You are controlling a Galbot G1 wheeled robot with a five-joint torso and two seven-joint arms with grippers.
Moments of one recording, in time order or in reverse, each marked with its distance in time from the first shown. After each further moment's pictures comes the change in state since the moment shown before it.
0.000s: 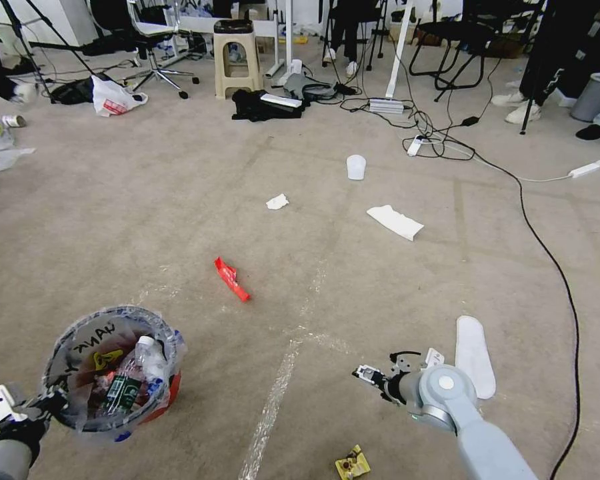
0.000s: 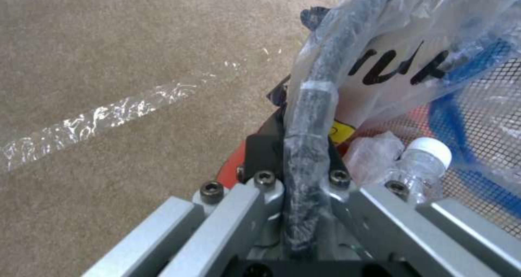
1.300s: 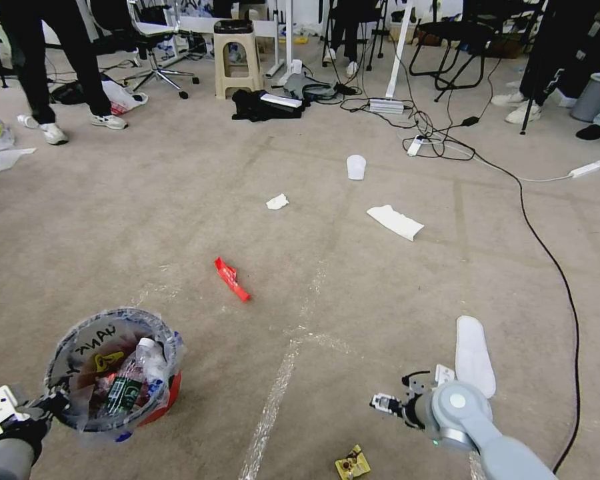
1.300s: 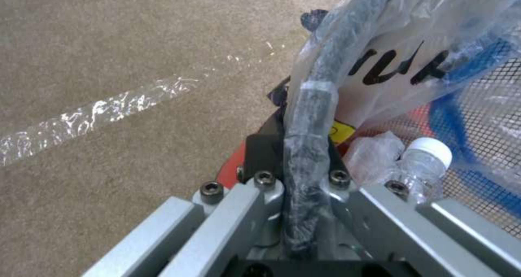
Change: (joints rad) left arm -0.018 0.011 0.008 0.041 0.002 -0.001 0.003; right arm -0.073 -0.182 -0.123 0.044 0.054 0.000 0.073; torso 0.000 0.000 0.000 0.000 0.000
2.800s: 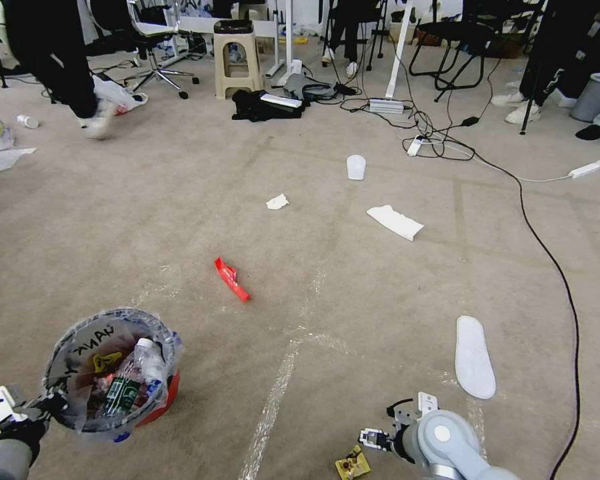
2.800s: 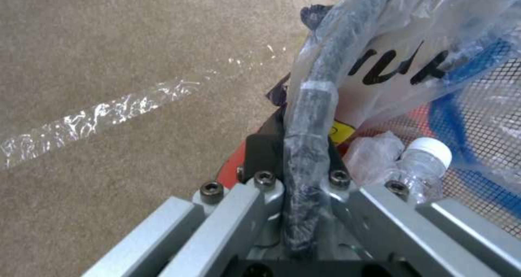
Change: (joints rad) left arm 0.004 0.003 -0.005 -0.008 -0.007 -0.001 -0.006; right arm -0.049 -0.012 -0.095 0.033 -0.054 0.000 -0.017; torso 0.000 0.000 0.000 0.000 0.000
